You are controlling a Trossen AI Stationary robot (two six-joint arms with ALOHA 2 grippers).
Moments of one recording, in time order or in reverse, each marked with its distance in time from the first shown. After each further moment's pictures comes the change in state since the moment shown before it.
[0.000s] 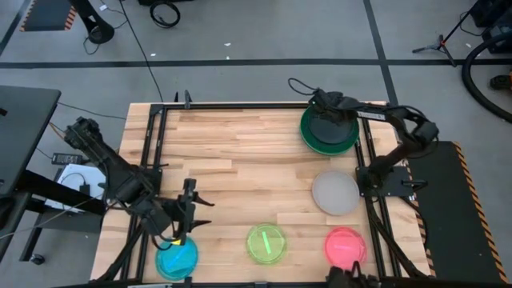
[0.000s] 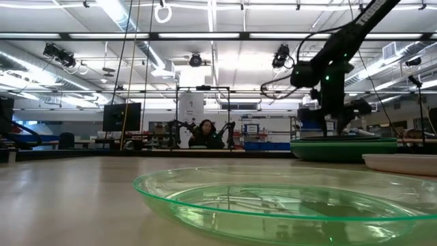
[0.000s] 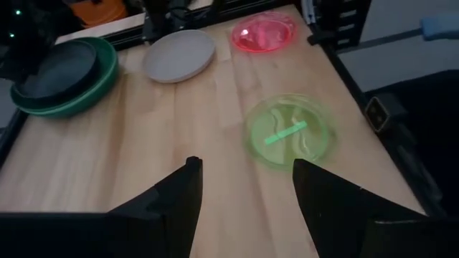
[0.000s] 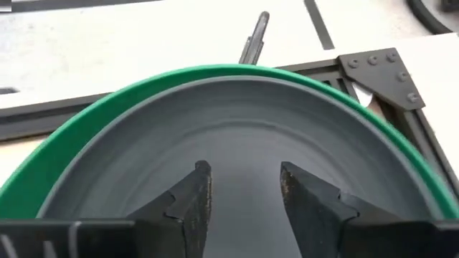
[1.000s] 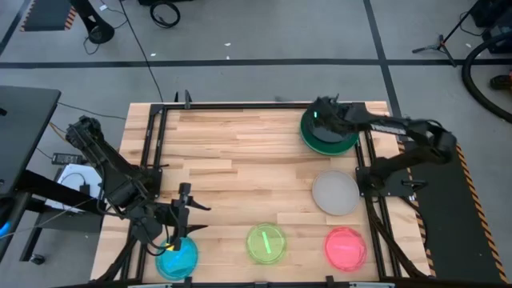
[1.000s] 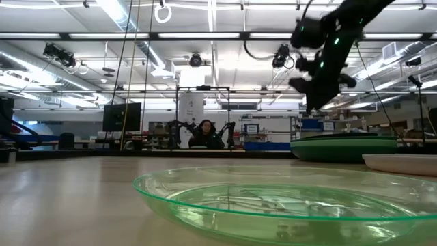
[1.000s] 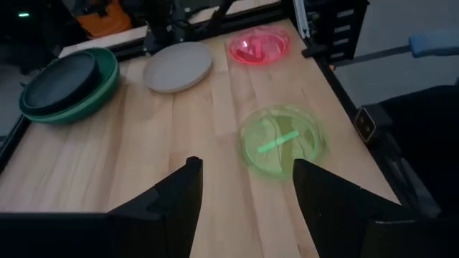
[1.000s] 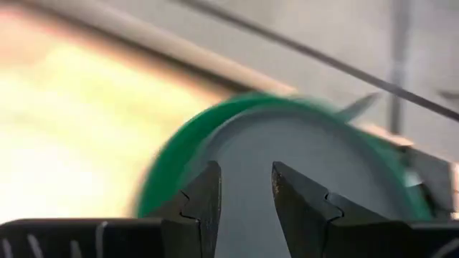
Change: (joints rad) left arm -0.072 0.001 0.000 0.017 -0.082 -0.039; right arm 0.318 -0.260 -0.001 -0.057 -0.043 -0.387
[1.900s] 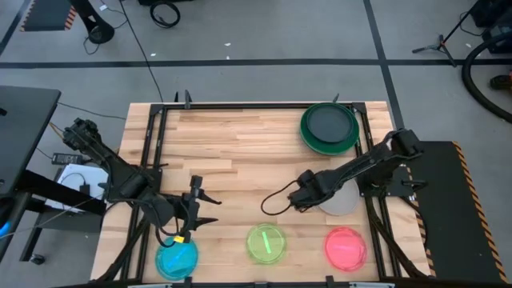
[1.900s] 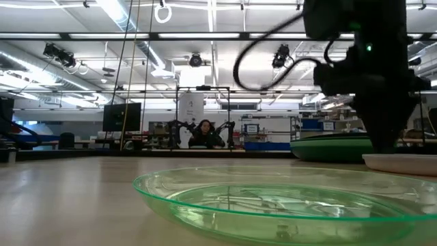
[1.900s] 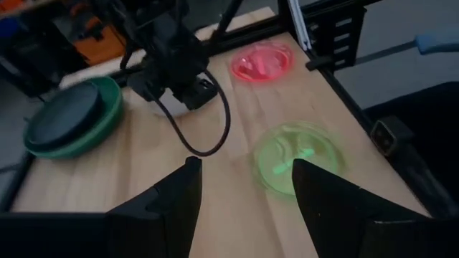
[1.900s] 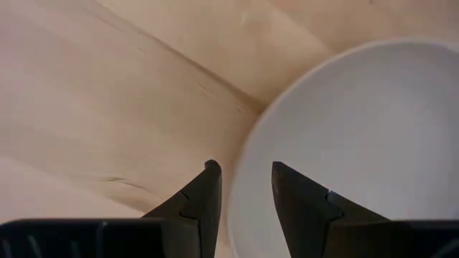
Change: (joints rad) left arm 0.155 0.000 0.000 0.118 0.139 0.220; right arm 0.815 0.427 0.147 -0.382 -0.459 0.874
